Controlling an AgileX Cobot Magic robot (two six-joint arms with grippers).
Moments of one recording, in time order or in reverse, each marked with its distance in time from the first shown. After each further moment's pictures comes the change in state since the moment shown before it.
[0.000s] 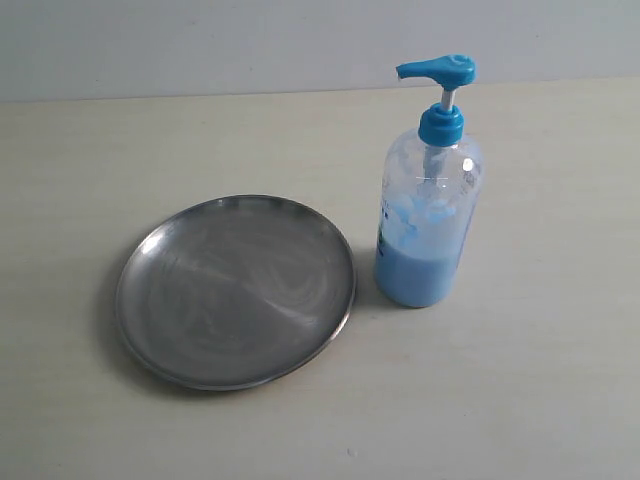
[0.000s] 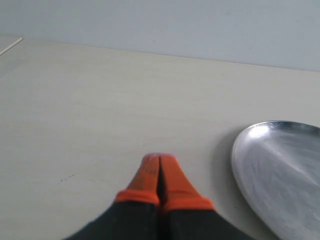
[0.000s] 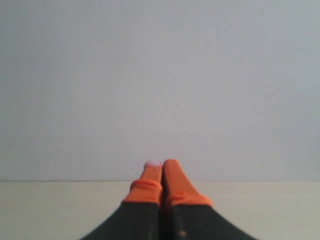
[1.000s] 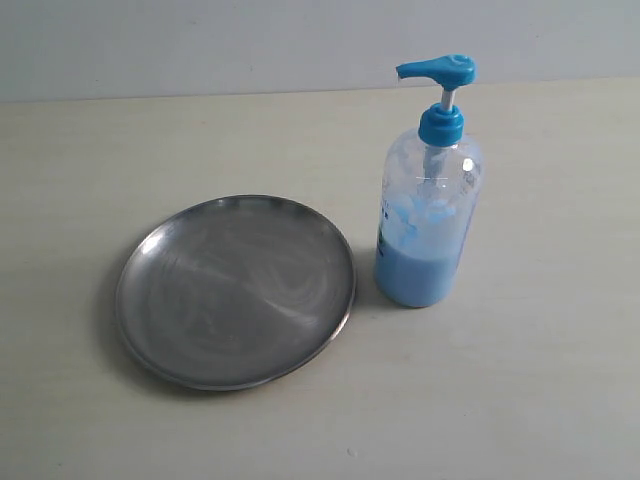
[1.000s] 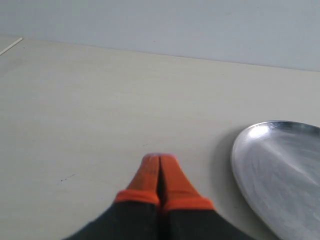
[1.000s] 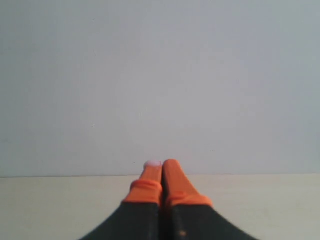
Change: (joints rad) left arm 0.000 0.000 0.000 0.000 0.000 0.000; right arm 0.000 0.088 -0.036 0.014 -0.016 0.013
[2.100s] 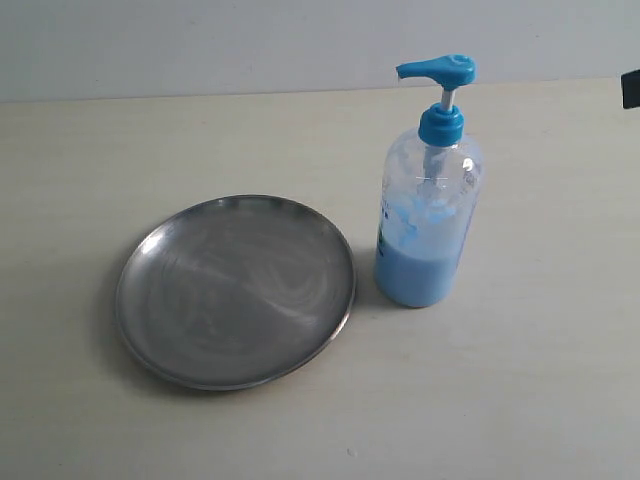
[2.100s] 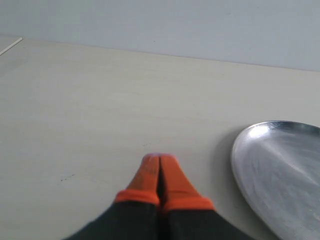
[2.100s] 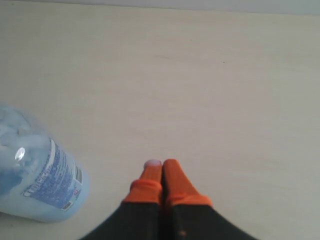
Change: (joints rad) left arm 0.000 0.000 0.000 0.000 0.000 0.000; right arm 0.000 0.169 0.074 0.090 0.319 -0.159
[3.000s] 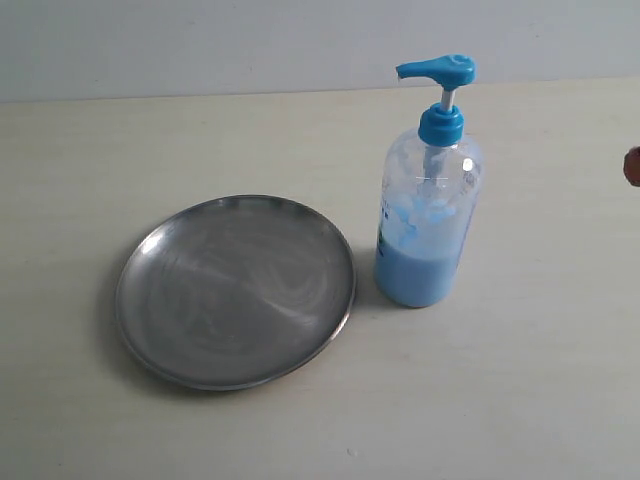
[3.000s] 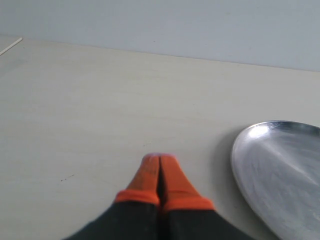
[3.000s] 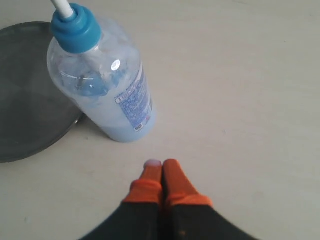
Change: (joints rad) left arm 0.000 0.000 0.000 0.000 0.000 0.000; right arm 0.000 -0.122 0.026 0.272 0.278 -0.284
